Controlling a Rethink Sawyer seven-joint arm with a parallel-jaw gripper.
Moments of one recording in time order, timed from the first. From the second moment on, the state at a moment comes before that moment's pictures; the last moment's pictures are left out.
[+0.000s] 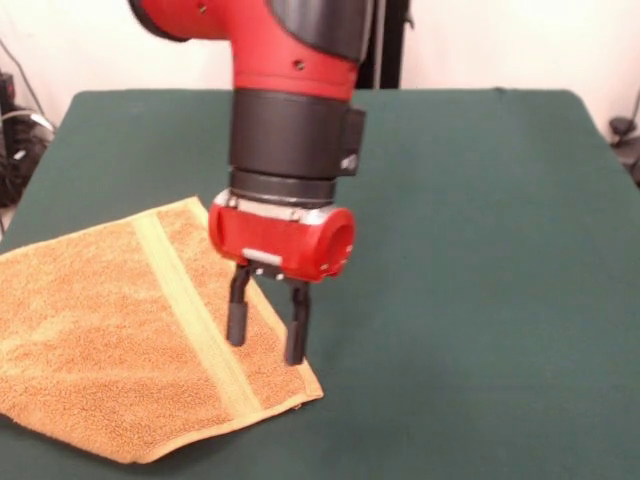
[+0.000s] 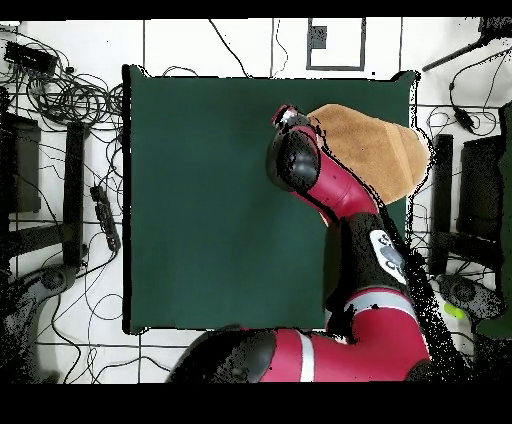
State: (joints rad) arm -0.26 -0.39 0.04 1.44 0.35 -0.03 1.74
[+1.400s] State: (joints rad) arm -0.17 -0.20 -0.04 1.26 0.35 0.16 1.74
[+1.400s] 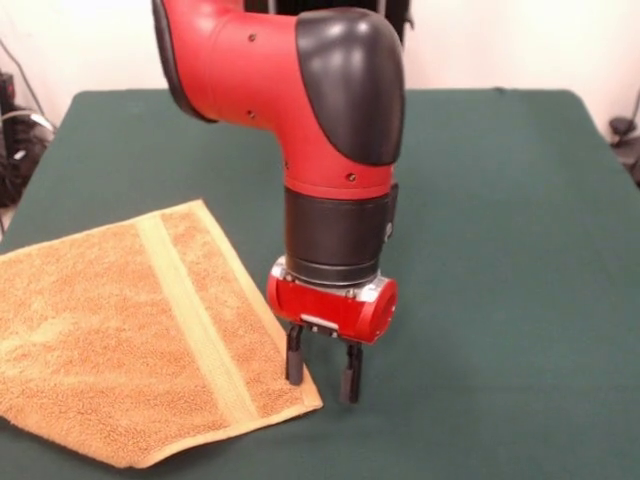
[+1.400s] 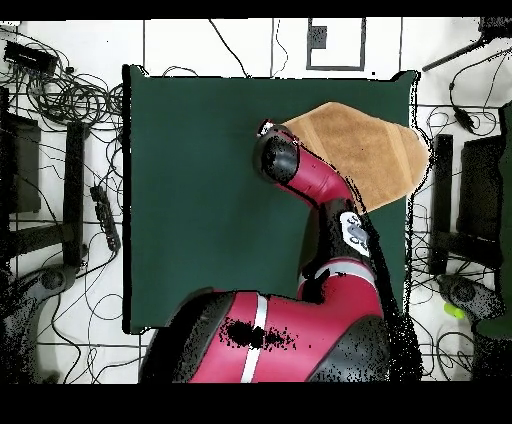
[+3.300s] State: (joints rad) arm -0.18 -0.13 -0.06 1.07 0.35 0.27 1.74
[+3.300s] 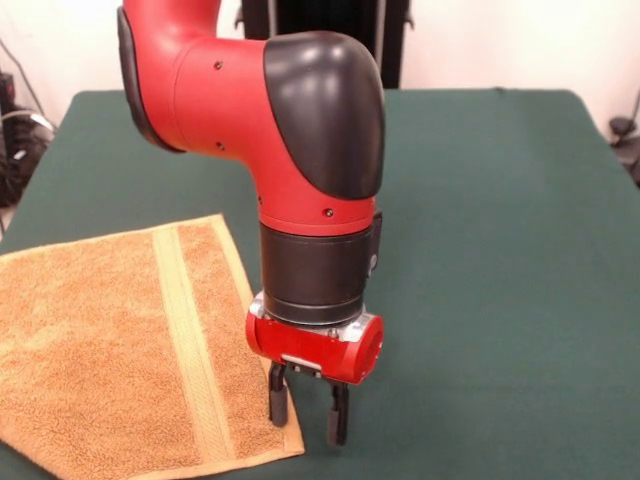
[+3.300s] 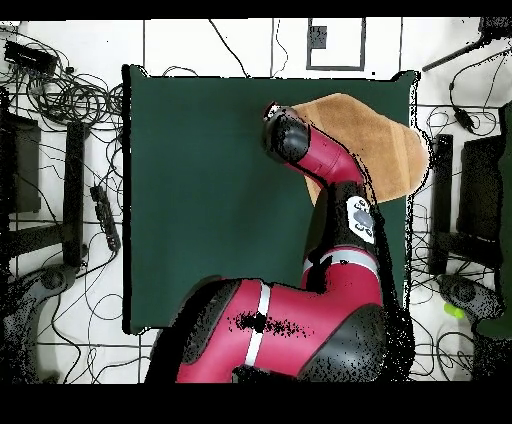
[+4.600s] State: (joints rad) arm -0.23 -0.13 -0.01 1.05 0.35 0.33 1.74
